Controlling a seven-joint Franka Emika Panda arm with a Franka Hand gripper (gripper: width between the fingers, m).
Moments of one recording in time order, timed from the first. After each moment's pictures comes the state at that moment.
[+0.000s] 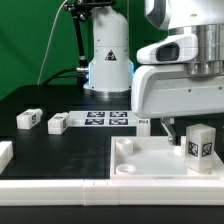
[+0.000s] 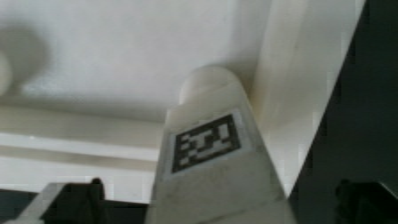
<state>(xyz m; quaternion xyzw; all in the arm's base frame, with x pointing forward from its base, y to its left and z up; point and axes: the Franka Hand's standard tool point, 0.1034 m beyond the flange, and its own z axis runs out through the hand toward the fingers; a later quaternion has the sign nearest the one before) 0.631 0.122 0.075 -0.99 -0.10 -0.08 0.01</state>
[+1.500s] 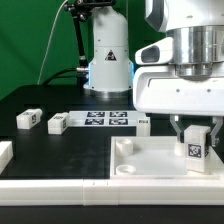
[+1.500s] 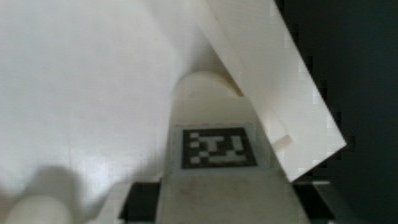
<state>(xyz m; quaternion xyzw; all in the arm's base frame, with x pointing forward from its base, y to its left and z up) 0.629 0.119 0.072 -0.92 0.37 -0.08 0.05</state>
